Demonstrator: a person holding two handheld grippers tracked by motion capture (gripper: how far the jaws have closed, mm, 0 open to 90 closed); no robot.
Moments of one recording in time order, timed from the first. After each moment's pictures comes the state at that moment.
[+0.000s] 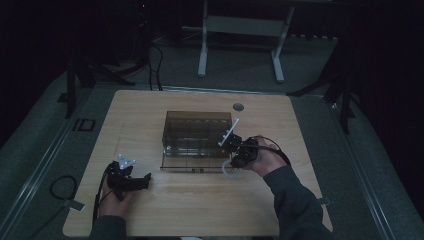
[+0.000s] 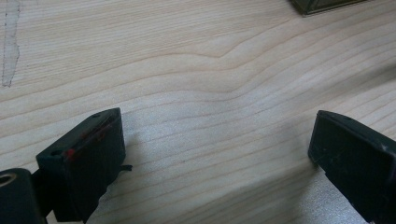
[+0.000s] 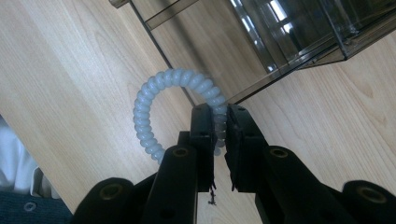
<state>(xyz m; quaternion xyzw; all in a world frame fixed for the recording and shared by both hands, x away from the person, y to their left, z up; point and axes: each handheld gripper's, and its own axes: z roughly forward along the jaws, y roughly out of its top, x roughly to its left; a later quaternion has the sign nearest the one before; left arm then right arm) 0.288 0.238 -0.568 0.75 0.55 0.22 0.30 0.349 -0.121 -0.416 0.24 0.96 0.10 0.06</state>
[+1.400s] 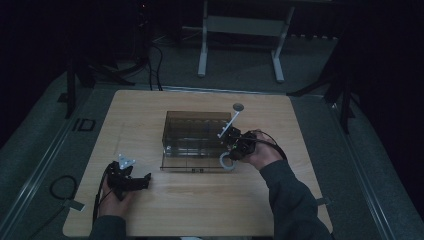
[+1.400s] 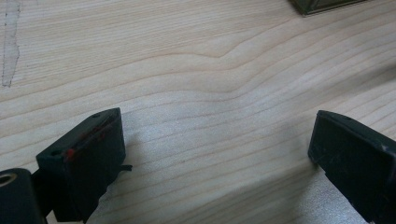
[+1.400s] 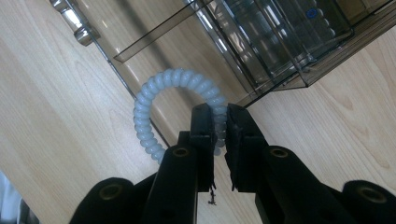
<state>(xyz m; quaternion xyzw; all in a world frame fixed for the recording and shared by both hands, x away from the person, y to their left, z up) 0.288 0.238 -0.568 0.75 0.55 0.22 0.30 0.369 -0.118 -0.416 0.26 0.95 0.12 0.08</state>
